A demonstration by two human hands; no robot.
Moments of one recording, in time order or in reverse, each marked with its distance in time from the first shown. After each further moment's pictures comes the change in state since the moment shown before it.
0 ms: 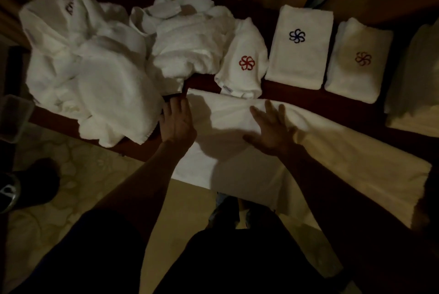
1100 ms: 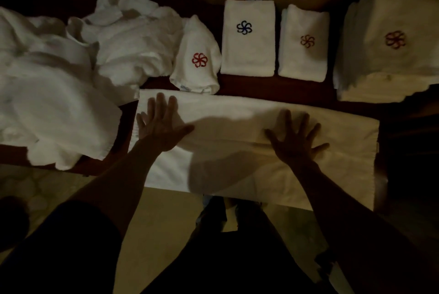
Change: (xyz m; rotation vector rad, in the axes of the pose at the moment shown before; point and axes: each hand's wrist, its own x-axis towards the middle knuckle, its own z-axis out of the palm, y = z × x) left_hand 0.021 0.028 0.024 -0.006 -0.332 0.204; right_hand -0.067 0.113 0.017 0.091 0.187 0.575
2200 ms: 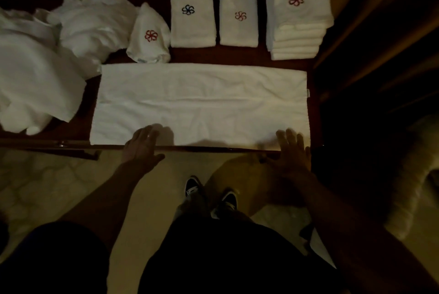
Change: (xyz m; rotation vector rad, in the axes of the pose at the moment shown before) left_hand -0.185 0.042 0.099 0.130 0.128 0.187; right_hand -0.124 0.226 0.050 -0.038 0.016 -0.129
